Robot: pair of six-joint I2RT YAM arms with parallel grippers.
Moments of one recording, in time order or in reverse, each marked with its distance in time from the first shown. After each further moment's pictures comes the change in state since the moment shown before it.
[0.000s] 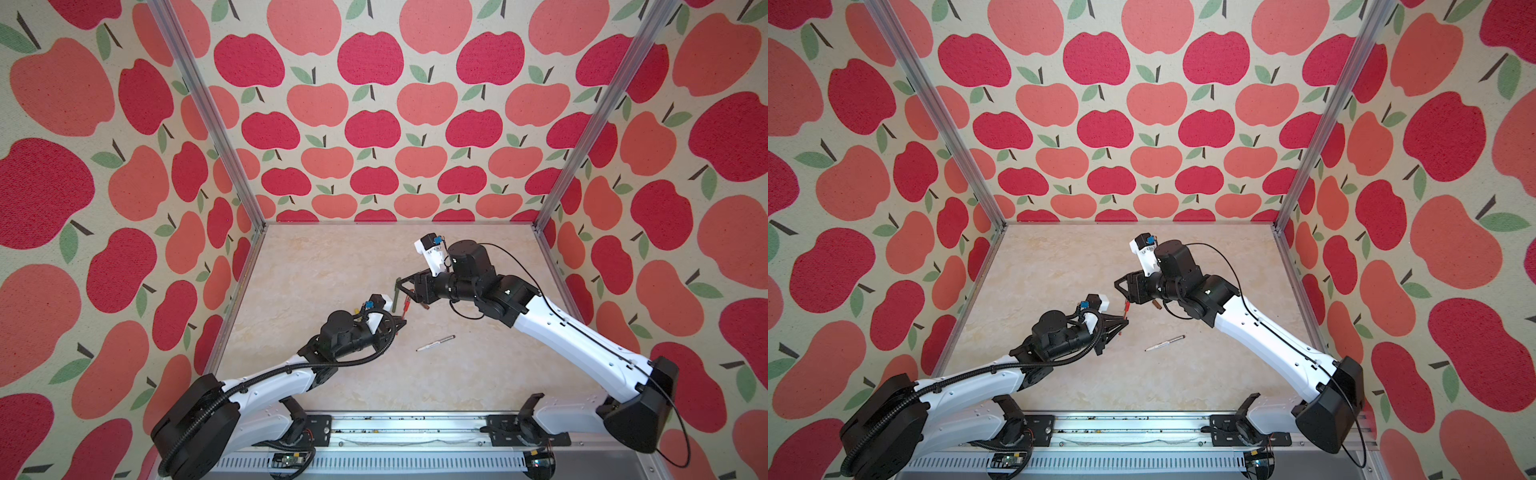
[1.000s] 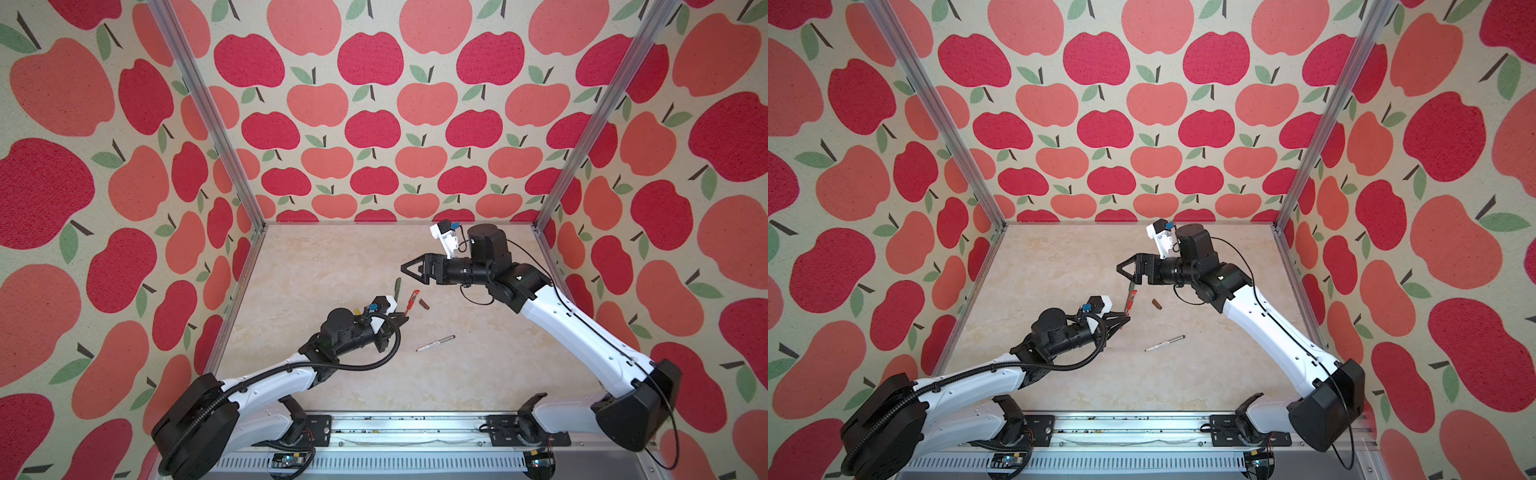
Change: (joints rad) left arm -0.008 0.000 0.045 -0.015 0.001 0.185; right arm -0.168 0.050 0.084 -0.020 -0.276 0.156
